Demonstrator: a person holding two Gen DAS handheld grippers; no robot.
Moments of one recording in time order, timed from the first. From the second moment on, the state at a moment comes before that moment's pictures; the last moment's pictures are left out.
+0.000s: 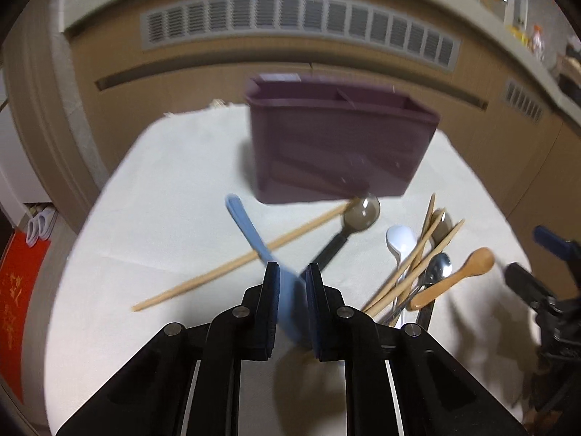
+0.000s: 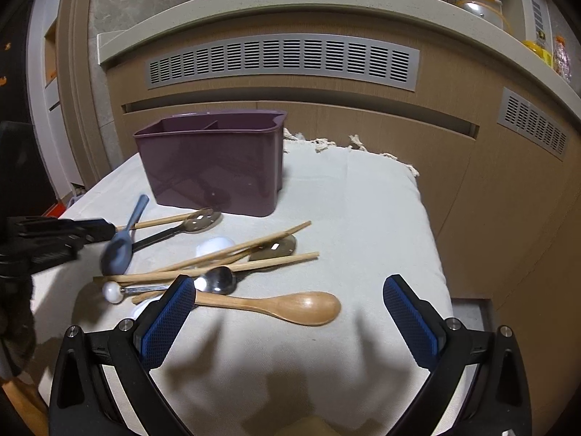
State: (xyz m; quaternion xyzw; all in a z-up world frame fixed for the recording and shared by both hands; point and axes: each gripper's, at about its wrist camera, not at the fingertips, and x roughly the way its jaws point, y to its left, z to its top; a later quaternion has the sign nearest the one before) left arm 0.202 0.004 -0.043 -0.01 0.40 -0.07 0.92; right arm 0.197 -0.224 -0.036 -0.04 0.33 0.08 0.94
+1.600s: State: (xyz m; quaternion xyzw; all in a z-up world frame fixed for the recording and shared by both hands) left arm 0.183 0.067 -0.055 -0.05 0.38 -0.05 0.92; right arm 0.266 -0.122 -0.025 -0.02 0.35 0.08 0.93
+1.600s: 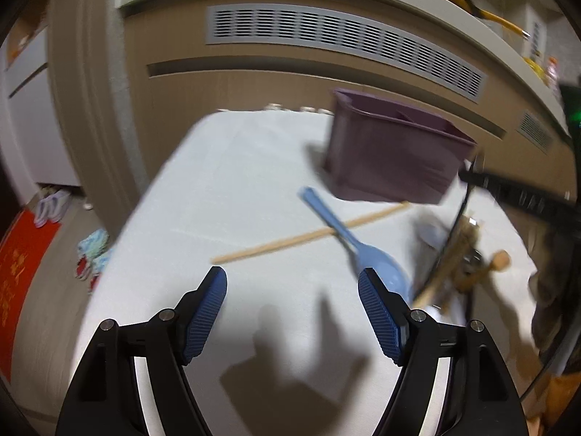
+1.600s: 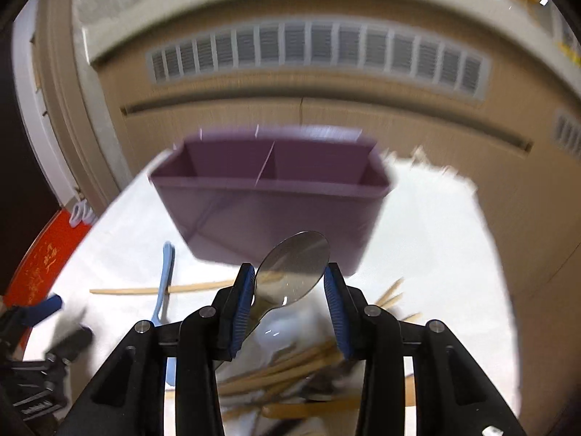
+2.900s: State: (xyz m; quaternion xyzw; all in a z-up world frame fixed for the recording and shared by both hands) left arm 0.209 0.043 -0.068 -0.04 0.40 -0.08 0.91; right arm 0.346 -0.216 -0.096 0.10 0.46 -0.13 0.87
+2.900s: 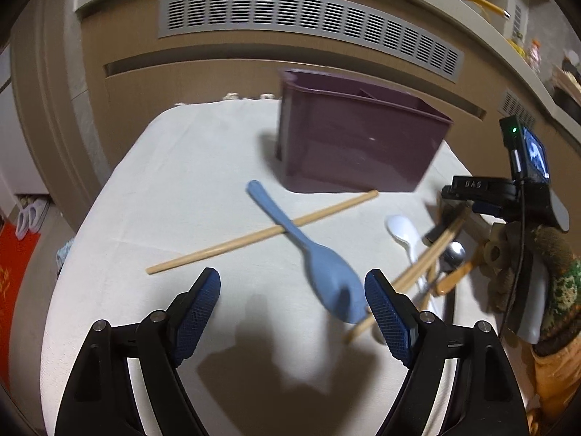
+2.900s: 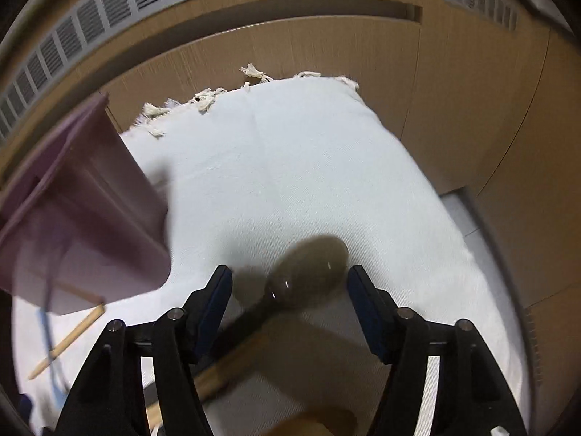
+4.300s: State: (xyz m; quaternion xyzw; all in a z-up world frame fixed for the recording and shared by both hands) left arm 0.189 0.031 -0.050 -0.03 0.43 -0.06 0.90; right arm 0.222 -0.189 0.051 -0.03 0.26 0.14 0.95
